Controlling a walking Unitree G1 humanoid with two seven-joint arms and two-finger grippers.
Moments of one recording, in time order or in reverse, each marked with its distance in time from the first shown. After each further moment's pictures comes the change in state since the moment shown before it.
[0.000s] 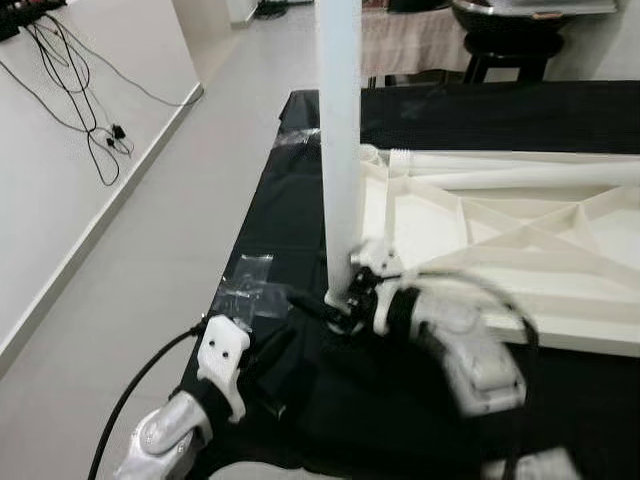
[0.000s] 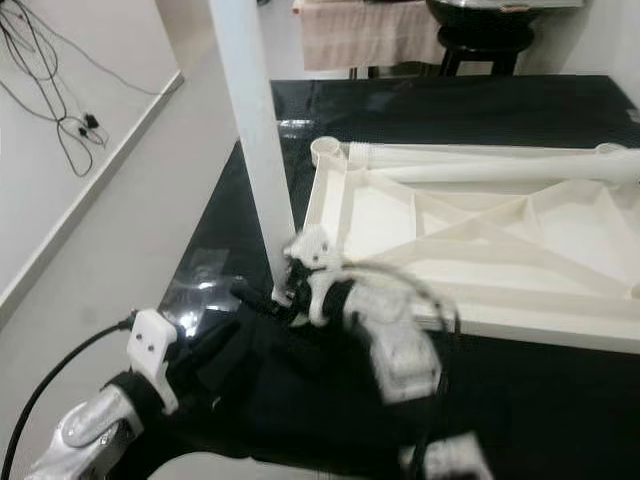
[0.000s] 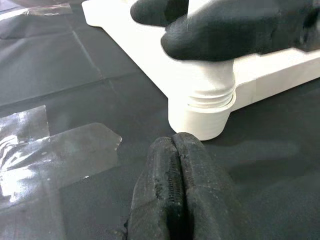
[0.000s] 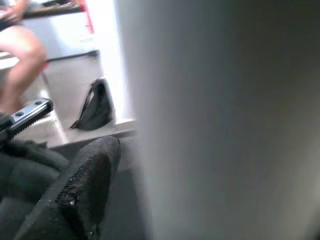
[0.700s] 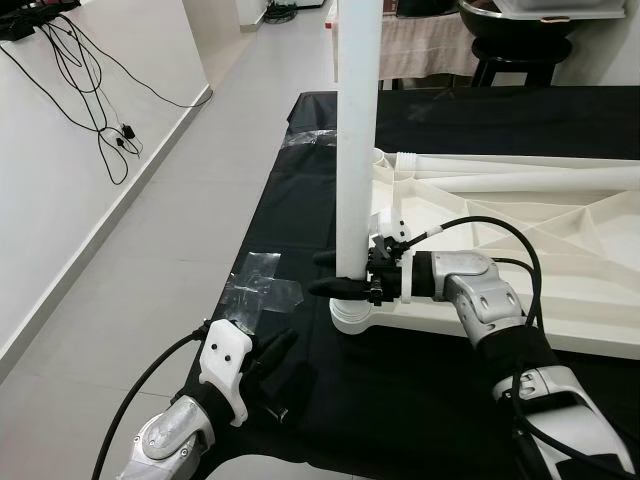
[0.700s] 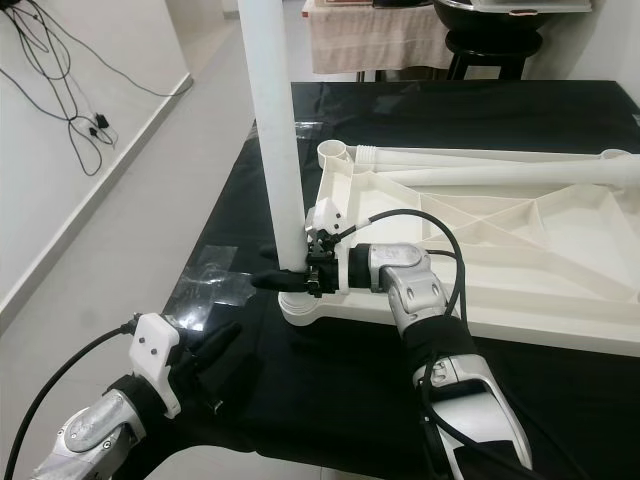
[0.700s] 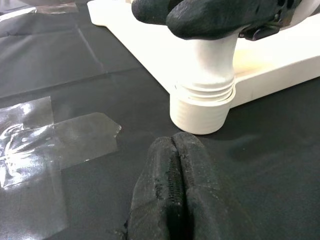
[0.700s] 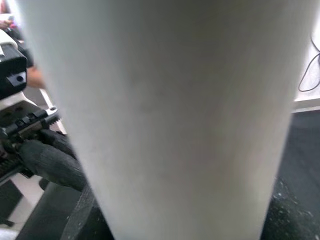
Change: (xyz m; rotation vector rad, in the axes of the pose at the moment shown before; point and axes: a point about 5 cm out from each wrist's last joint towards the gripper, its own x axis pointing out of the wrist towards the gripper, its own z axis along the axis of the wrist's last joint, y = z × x) left arm 0.000 -0.004 -0.002 -0.011 0.002 0.001; right arm -0.012 -0.030 -0.004 0.046 0.025 0.118
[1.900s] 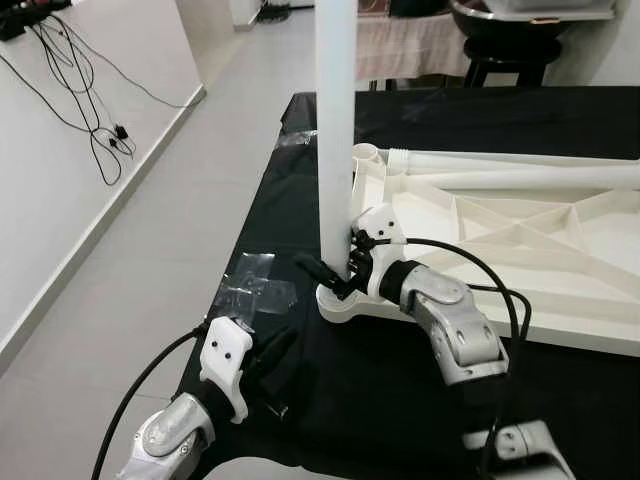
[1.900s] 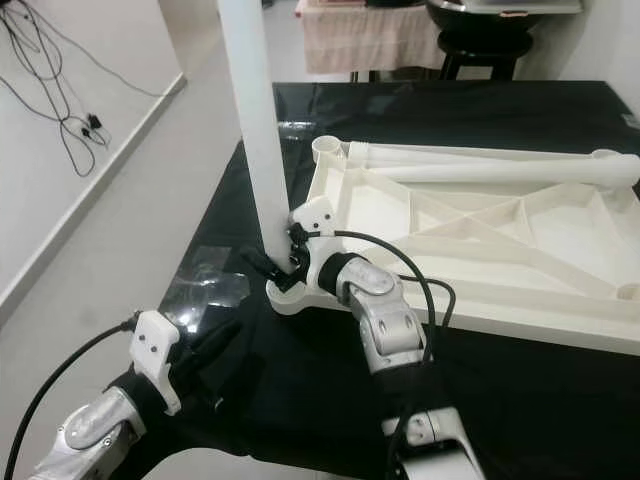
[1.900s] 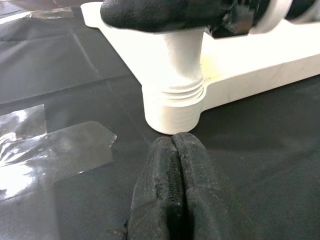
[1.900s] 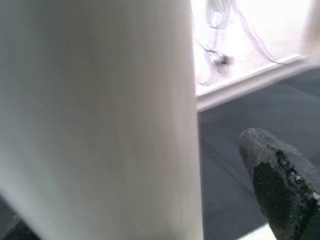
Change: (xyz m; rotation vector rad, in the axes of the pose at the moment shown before) left arm 0.001 0.003 0.002 0.008 -0.007 0.008; right arm 0.025 0.003 0.012 0.033 -0.046 -0.331
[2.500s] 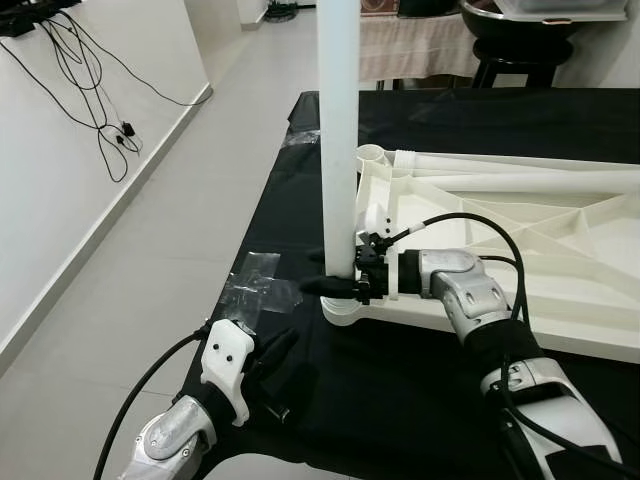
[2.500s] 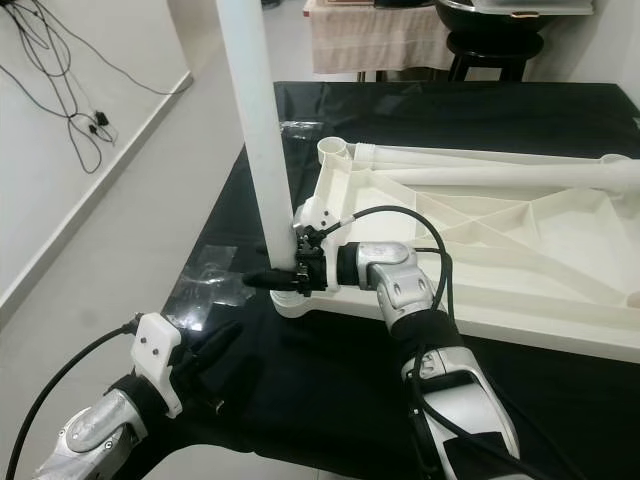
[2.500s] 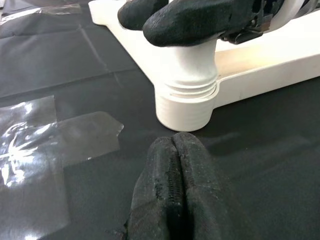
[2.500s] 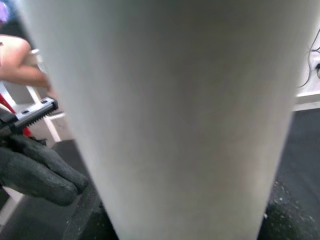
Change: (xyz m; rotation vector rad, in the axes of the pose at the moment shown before) left arm -0.002 -0.002 -0.002 0.000 0.010 0.005; right arm -0.008 -0.015 -0.012 -0.026 0.082 0.325
